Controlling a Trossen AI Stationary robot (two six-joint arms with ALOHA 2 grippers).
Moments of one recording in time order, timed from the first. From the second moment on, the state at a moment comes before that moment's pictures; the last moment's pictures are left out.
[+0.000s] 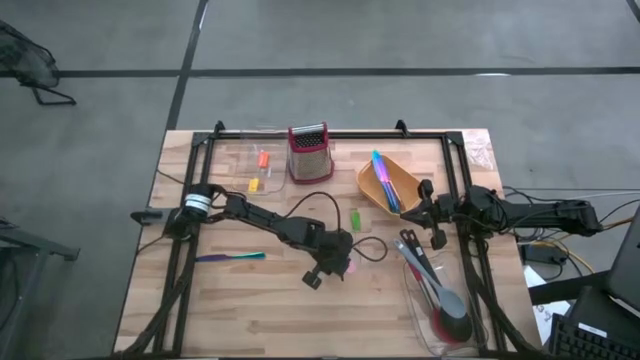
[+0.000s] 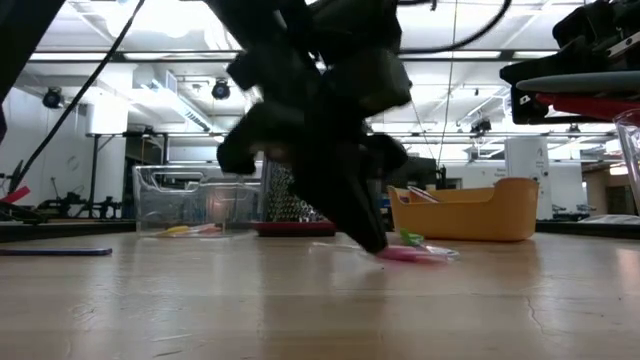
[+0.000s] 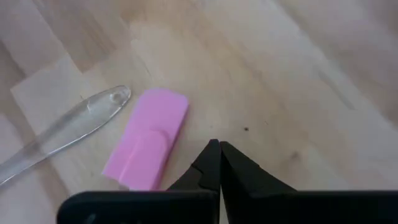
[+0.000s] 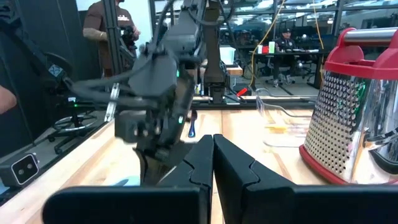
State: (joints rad) left arm -0.16 2.07 1.43 -0.34 0.23 0.43; right arm -0.08 0.25 0.01 0.28 -0.18 0.08
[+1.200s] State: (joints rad) left arm -0.08 2.12 1.44 -0.25 0.25 0.40; right arm -0.08 0.26 0.01 0.26 -0.18 0.08
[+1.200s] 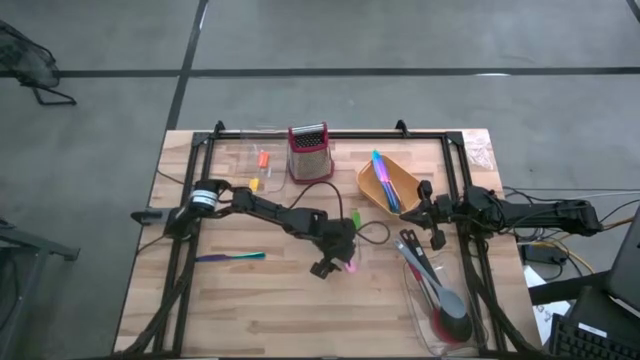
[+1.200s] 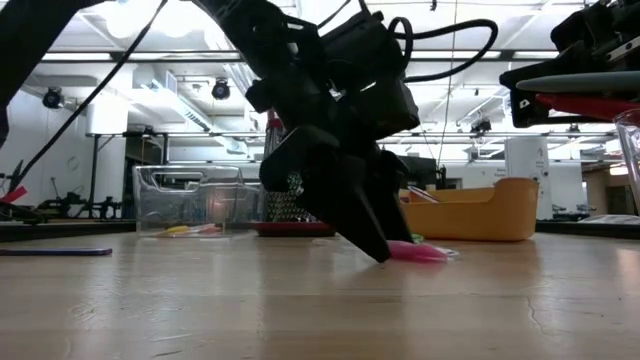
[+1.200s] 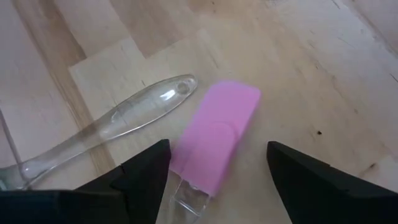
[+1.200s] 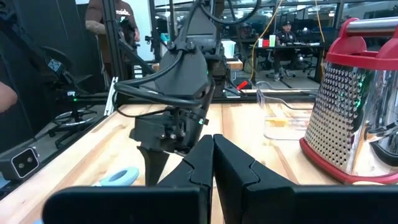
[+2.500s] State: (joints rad) left arm -0.08 1.69 1.22 -0.51 0.02 0.01; right arm -0.08 0.26 0.01 0.26 -0.18 0.08
